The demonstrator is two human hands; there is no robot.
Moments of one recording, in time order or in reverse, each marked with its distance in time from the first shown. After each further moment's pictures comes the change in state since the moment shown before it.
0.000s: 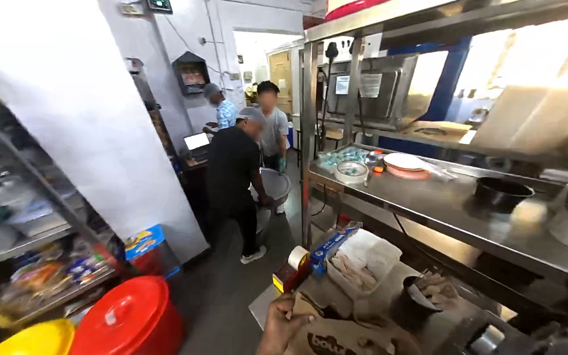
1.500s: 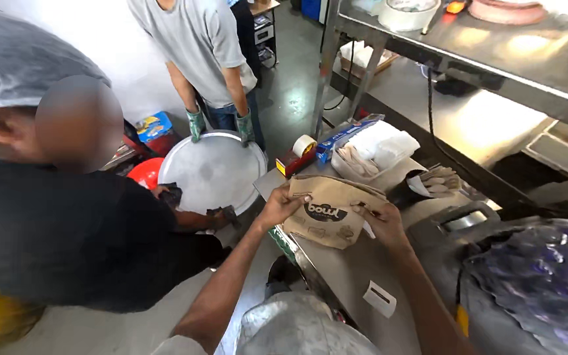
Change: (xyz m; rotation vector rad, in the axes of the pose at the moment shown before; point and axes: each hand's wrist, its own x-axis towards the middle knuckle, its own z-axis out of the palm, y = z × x) left_hand -0.025 0.006 0.004 0.145 -0.154 -0.168; right_hand 0.004 0.012 0.010 -0.106 0.063 0.048
